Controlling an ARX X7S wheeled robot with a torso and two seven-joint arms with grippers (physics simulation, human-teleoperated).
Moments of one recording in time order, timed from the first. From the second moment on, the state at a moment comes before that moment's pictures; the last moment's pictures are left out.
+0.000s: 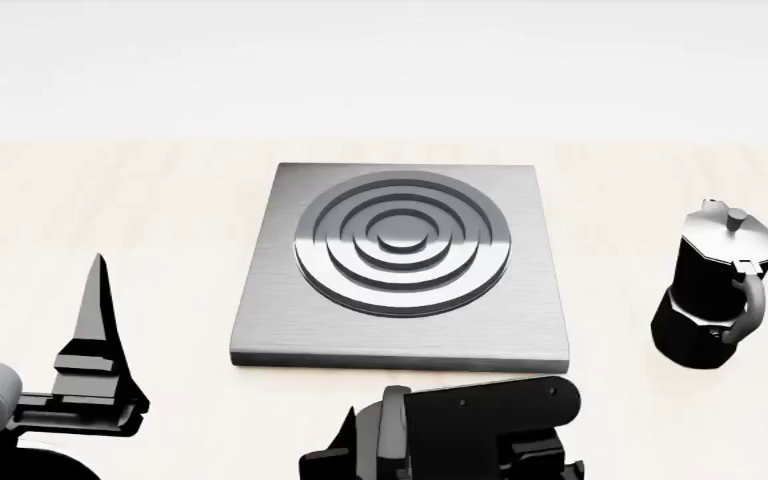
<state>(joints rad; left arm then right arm) -0.25 -0.31 0.21 0.70 -0.30 -0.55 -0.38 0.32 0.14 -0.26 -0.55 0.43 1.05 0.34</state>
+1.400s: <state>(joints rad) -0.25 -0.33 0.22 0.69 -0.32 -0.54 -0.40 0.38 0.12 -0.25 -0.34 0.51 1.06 0.38</state>
